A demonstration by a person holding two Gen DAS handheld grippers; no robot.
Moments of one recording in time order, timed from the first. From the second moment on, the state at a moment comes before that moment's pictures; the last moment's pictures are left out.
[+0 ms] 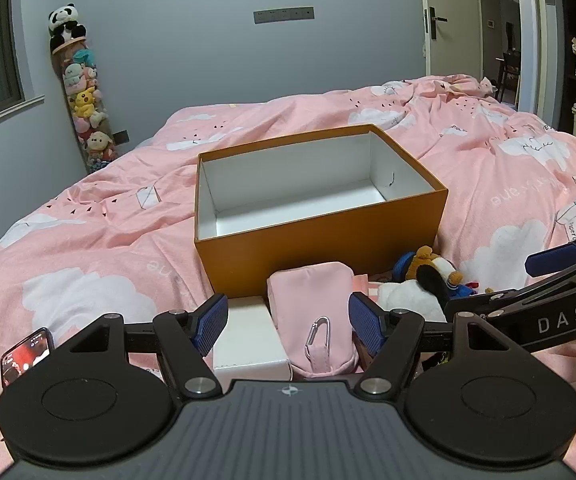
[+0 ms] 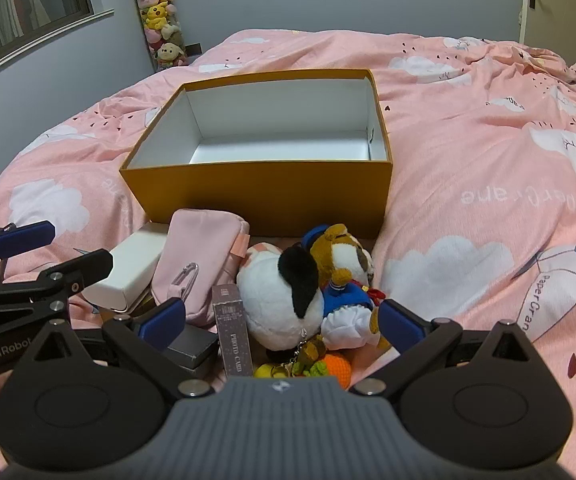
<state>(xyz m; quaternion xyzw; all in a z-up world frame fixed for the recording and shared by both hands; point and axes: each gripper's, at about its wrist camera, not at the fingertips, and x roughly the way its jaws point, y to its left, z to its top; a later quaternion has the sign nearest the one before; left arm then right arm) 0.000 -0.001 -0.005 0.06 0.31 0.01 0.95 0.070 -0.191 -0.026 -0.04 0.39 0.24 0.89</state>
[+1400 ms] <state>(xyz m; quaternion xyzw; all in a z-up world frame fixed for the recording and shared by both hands) 0.052 0.058 -0.020 -0.03 0.47 -0.03 0.88 0.101 -0.157 -0.028 -0.08 0.43 0.34 0.83</state>
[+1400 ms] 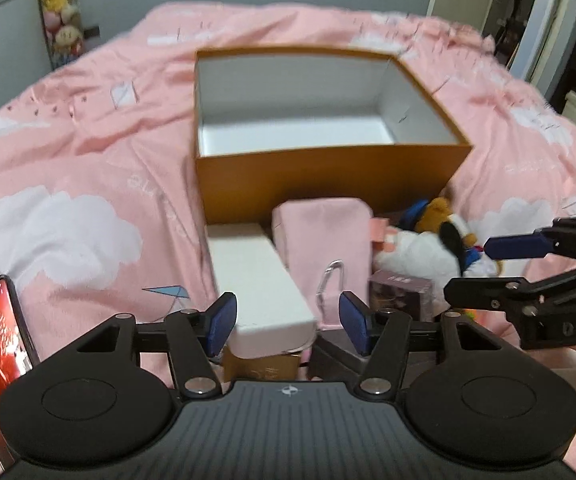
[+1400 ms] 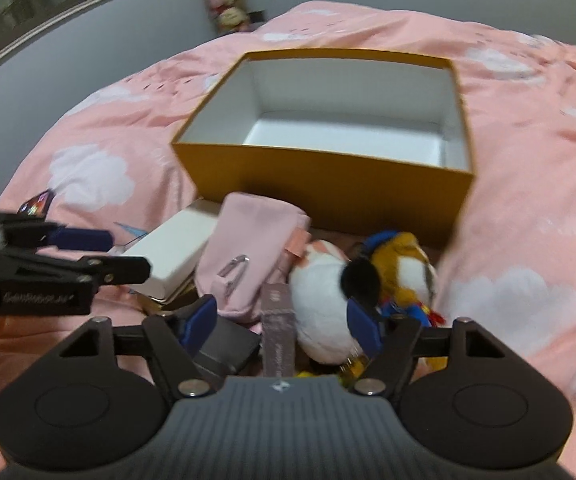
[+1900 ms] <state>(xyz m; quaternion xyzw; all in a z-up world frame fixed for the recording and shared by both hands) 0.153 0.082 -0.055 -0.03 0.62 -0.03 0.79 0.152 -0.099 -0.048 -0.12 0.46 0.40 0.78</state>
